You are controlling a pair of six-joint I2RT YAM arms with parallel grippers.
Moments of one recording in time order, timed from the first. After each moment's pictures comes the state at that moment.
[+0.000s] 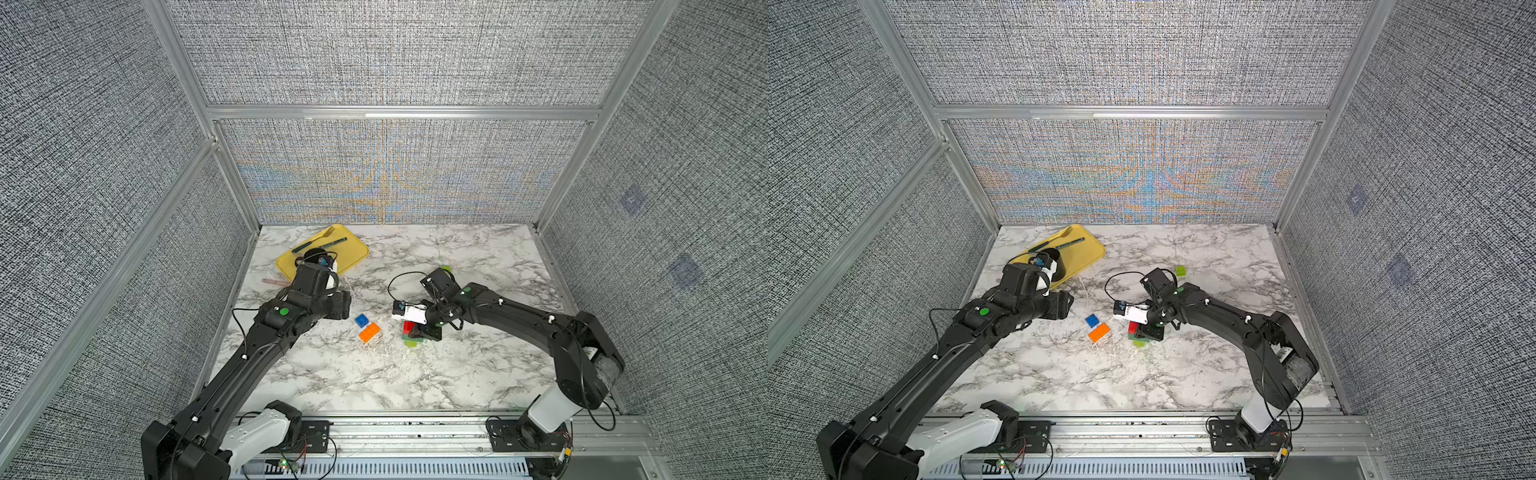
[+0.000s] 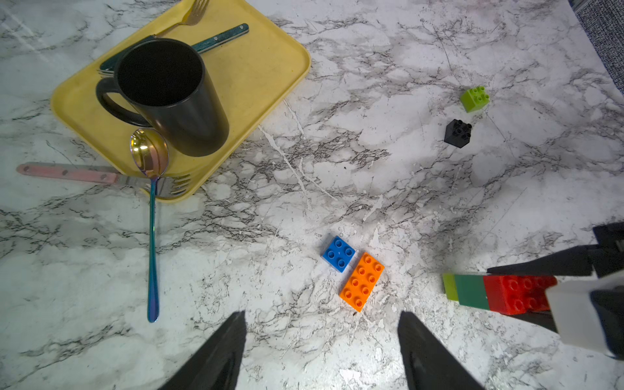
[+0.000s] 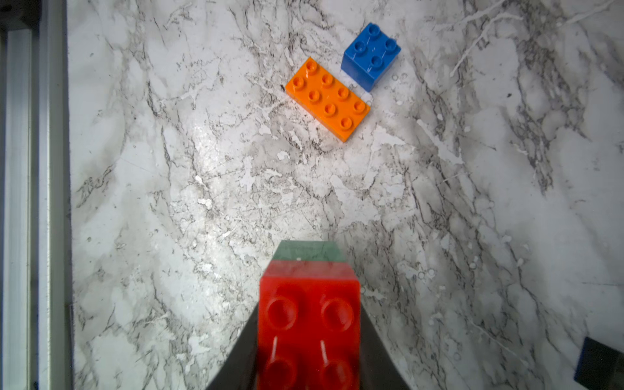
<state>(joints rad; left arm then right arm) -0.46 1.08 0.99 -0.73 -0.02 -0.26 0.70 1.65 1.13 -0.61 -0.38 -0.69</state>
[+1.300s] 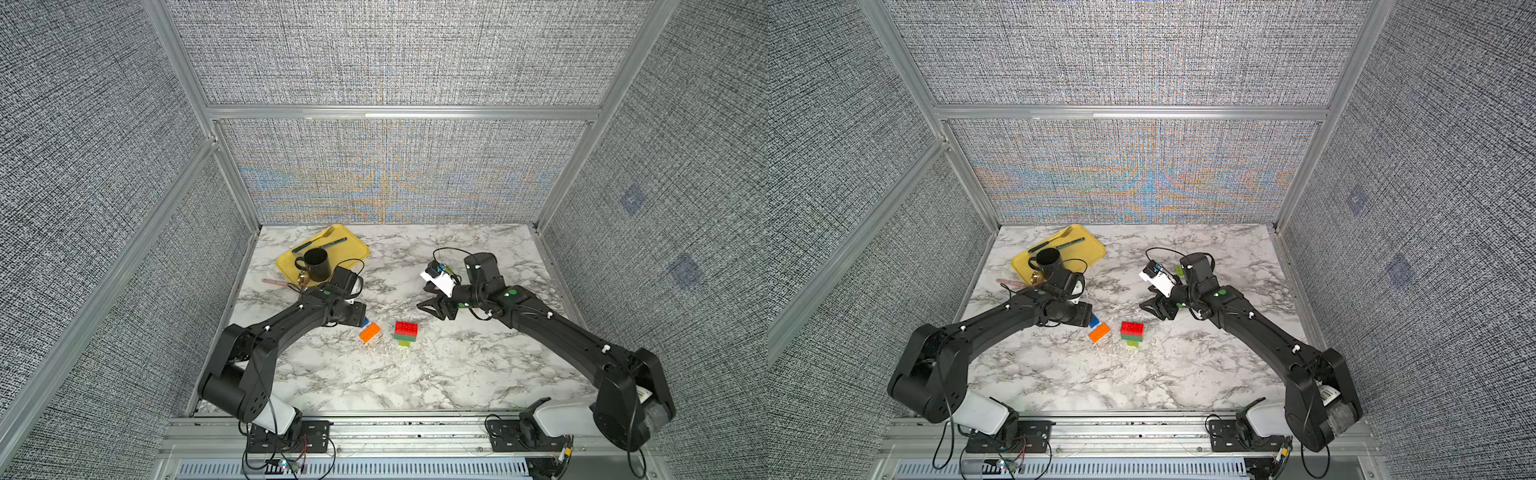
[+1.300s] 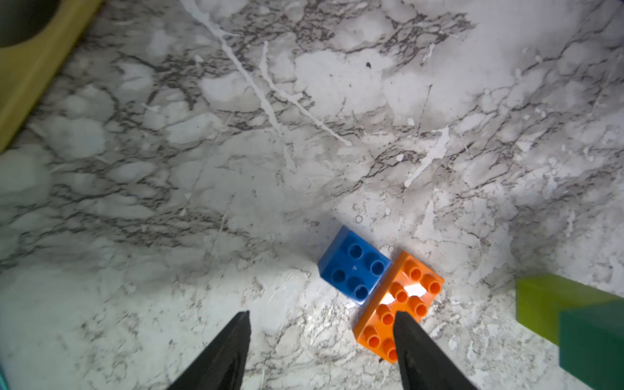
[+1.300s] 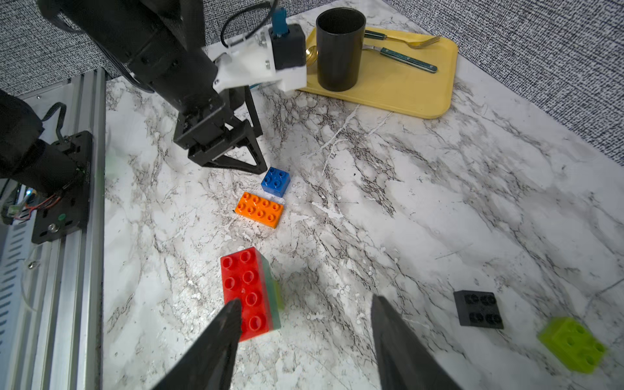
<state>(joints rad) -0.49 1.58 0.95 -0.54 0.06 -0.22 0.49 1.37 0.98 -0.30 -0.56 -0.34</state>
